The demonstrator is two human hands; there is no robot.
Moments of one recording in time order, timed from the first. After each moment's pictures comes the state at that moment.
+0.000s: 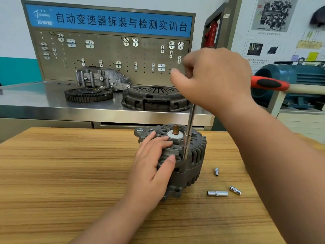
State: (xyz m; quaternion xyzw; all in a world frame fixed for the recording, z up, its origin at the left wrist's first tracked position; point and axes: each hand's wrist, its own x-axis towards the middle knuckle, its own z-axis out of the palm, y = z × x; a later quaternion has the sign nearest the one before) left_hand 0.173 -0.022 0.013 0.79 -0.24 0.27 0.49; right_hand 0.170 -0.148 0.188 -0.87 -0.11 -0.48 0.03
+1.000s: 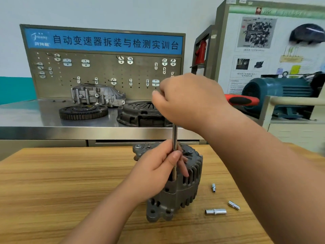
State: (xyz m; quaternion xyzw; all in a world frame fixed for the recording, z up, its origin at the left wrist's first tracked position) left_hand 0.189 -0.026 0.069 0.77 -0.38 0.08 0.52; right_hand 0.162 -0.129 0.203 -0.93 -0.12 -0.36 0.01
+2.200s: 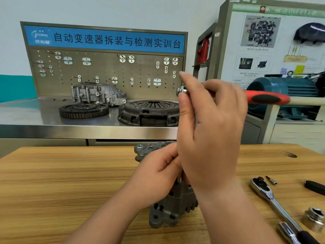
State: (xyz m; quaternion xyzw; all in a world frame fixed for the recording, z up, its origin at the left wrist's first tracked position) left_hand 0.190 -0.026 0.070 0.75 -0.37 0.08 0.54; right_hand 0.163 -0.124 0.125 -0.69 -0.11 -0.68 0.21
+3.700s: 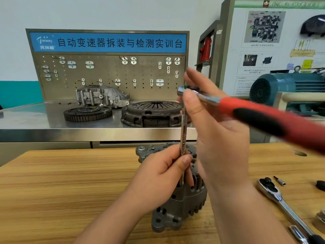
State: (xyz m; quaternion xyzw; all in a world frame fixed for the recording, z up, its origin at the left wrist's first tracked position) left_hand 0.195 -0.029 0.063 0.77 -0.36 0.11 0.52; right_hand 0.161 -0.132 0.128 -0.55 -0.30 -0.38 0.68
